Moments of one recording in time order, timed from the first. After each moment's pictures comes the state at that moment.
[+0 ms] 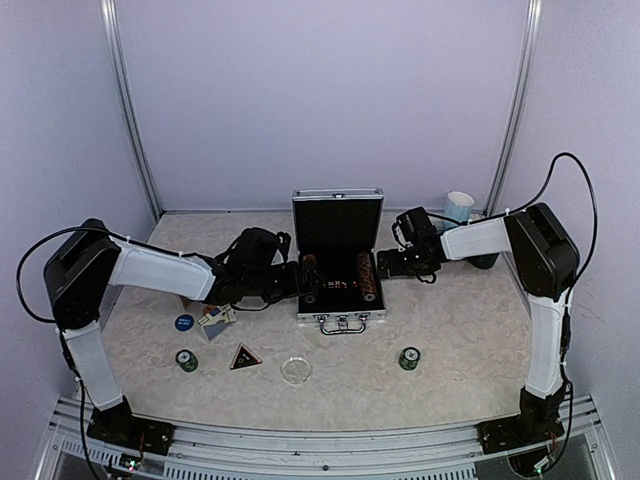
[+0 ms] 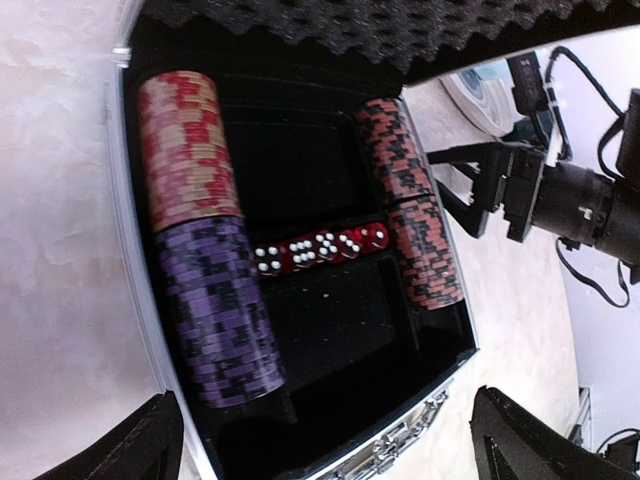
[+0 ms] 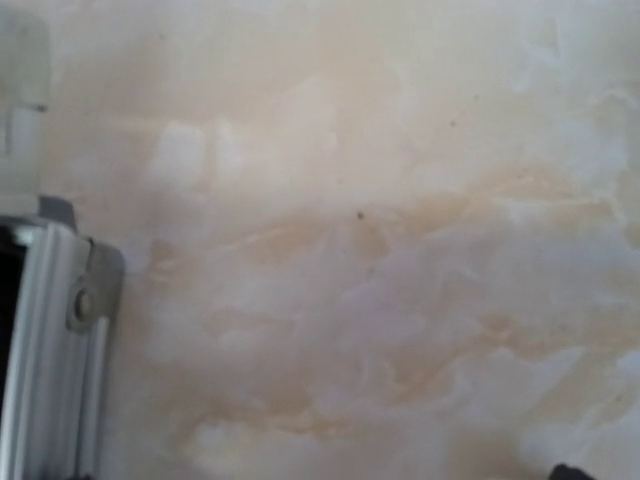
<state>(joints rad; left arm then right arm) -0.77 1.84 1.04 0.20 0.07 -0.76 0.47 2.08 1.34 -0.14 0.08 0.30</state>
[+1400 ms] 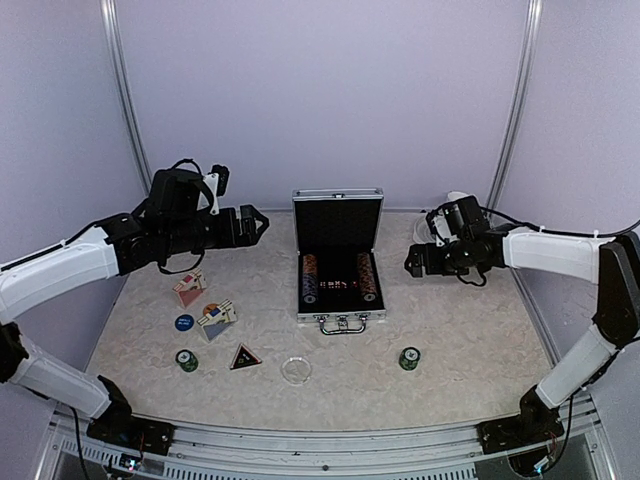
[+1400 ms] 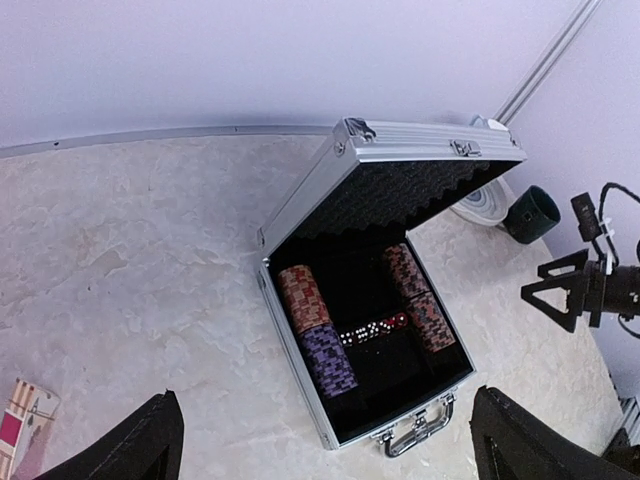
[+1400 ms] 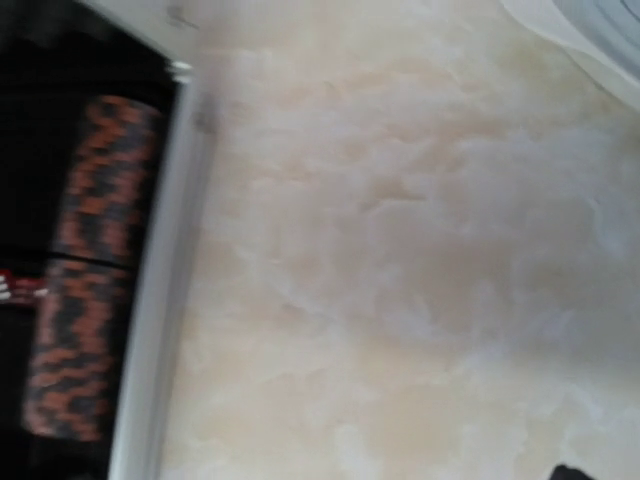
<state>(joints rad) -0.68 1.30 1.09 -0.24 -0.11 -0.45 0.43 1.56 1.02 -0.29 0.00 0.29</state>
